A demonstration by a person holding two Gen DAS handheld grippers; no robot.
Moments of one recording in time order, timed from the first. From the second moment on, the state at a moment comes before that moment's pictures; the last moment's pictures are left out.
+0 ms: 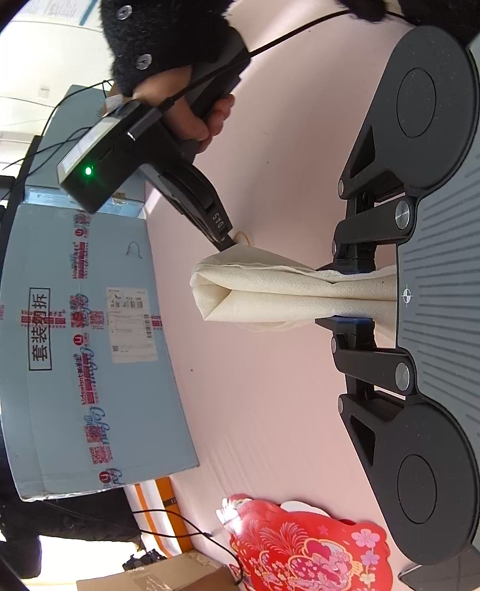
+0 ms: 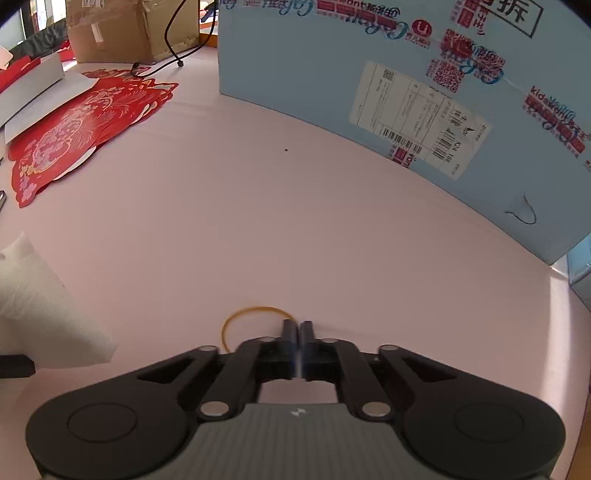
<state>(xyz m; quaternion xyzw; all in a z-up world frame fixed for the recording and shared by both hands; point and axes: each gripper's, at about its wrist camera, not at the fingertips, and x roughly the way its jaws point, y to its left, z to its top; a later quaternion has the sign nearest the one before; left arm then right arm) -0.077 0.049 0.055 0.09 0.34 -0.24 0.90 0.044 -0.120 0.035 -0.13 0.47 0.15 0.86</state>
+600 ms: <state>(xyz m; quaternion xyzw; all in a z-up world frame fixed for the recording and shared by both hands) -0.083 -0.046 0.068 0.20 0.31 -0.42 0.83 -0.084 -0.186 0.040 -0.02 0.48 0.01 0.88</state>
